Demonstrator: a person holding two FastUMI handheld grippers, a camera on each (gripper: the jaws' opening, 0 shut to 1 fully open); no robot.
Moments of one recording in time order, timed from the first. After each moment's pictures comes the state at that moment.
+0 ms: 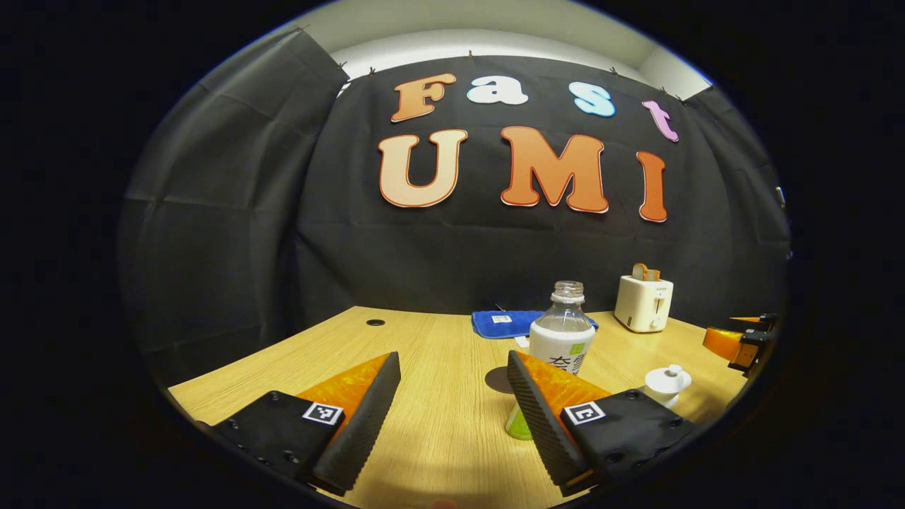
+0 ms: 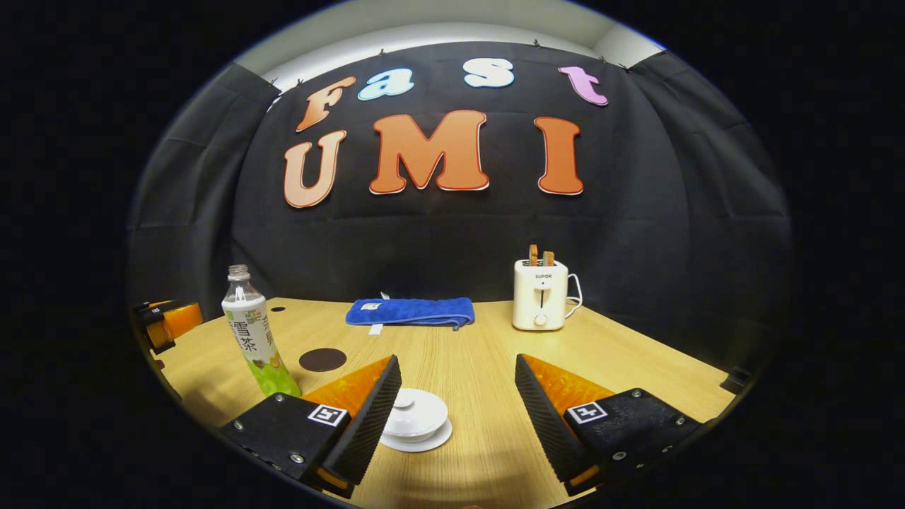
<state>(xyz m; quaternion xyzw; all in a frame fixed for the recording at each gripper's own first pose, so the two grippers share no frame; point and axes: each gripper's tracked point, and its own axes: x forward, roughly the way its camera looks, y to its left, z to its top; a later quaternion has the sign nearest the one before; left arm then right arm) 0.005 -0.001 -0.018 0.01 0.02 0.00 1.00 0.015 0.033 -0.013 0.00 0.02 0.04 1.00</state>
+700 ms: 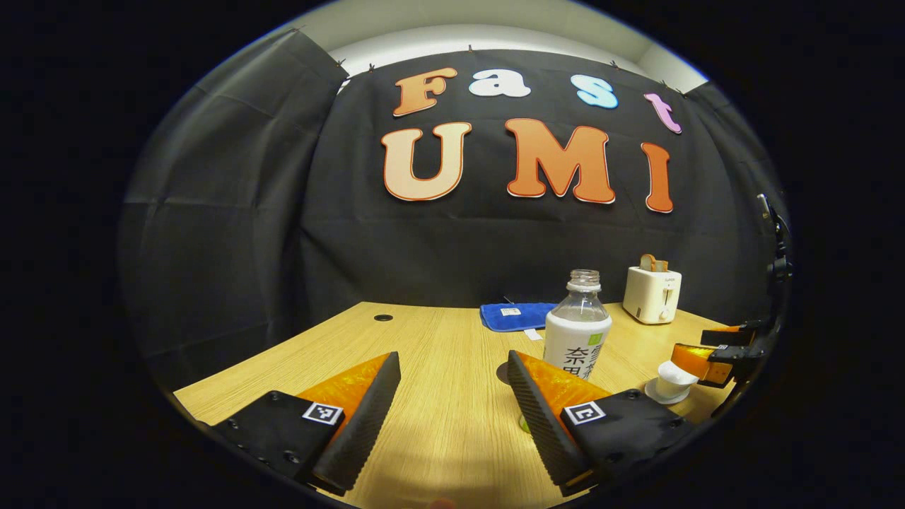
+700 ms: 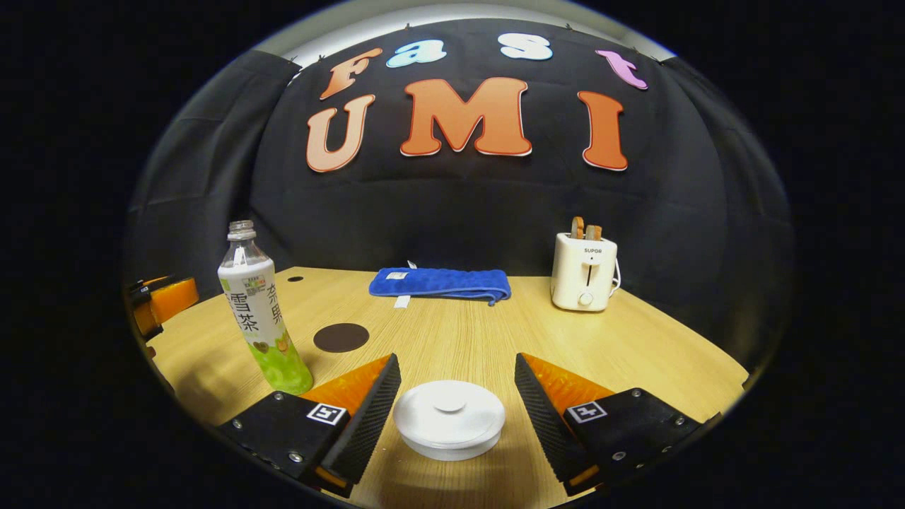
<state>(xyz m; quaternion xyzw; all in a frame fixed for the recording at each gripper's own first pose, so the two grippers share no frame) 0.008 0.012 -0.028 0.02 0.04 0.01 1.00 0.049 0.084 -0.053 -0.03 0.08 0.08 0.99</state>
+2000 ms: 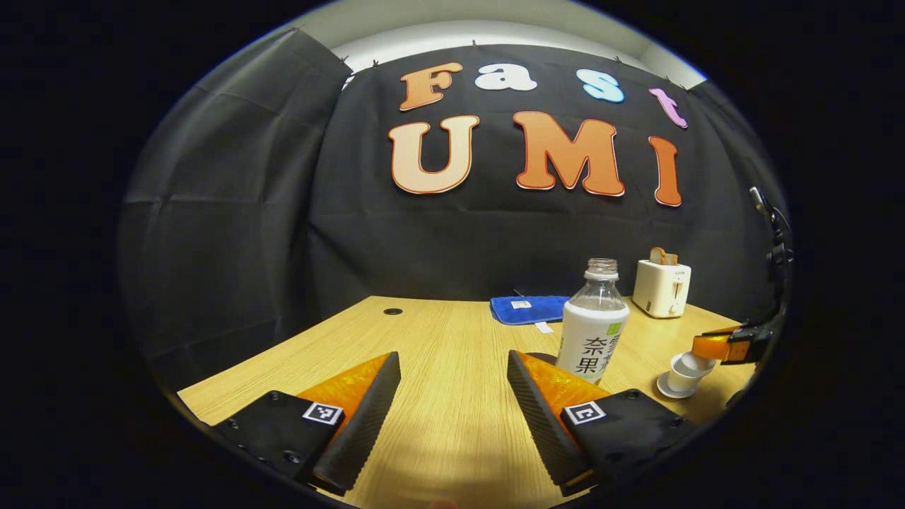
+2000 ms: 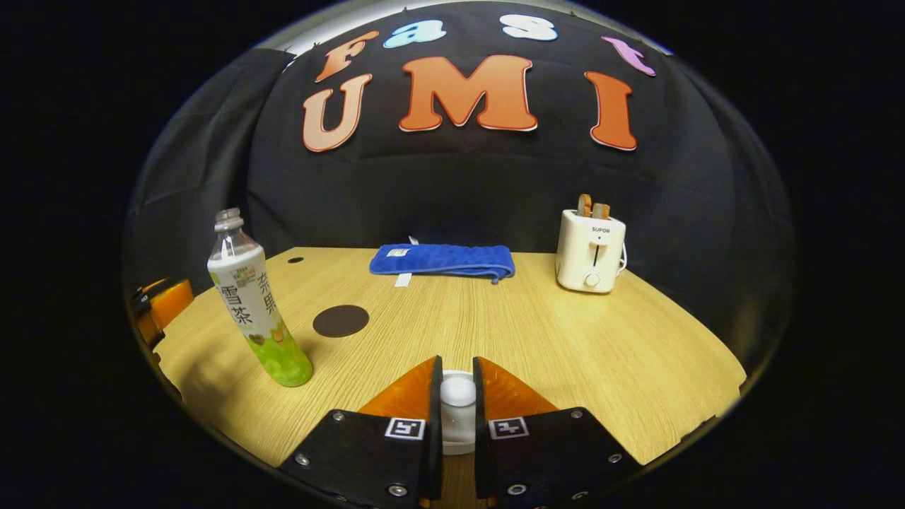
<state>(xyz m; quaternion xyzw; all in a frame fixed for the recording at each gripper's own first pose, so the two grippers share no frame) 0.008 0.022 -0.035 0.03 0.05 0.02 1.00 0.048 0.077 -0.049 -0.03 0.12 0.08 0.99</state>
